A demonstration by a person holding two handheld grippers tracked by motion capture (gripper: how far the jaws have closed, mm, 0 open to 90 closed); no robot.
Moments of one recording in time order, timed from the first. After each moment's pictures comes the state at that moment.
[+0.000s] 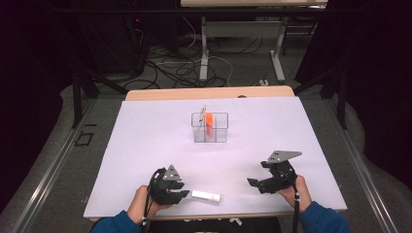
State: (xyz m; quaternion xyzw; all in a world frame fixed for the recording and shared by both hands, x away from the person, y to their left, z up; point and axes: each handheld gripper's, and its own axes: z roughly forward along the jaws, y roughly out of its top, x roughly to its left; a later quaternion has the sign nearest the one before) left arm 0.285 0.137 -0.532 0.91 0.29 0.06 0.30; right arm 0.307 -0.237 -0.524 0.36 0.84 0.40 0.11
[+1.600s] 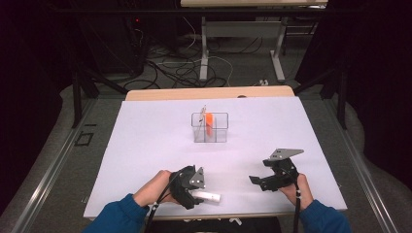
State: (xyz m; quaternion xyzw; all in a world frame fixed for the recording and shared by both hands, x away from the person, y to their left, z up) left arm 0.298 0.074 -0.516 0.97 0.04 0.04 0.22; right arm 0.313 -0.243 -0.525 0.37 0.83 0.40 0.11
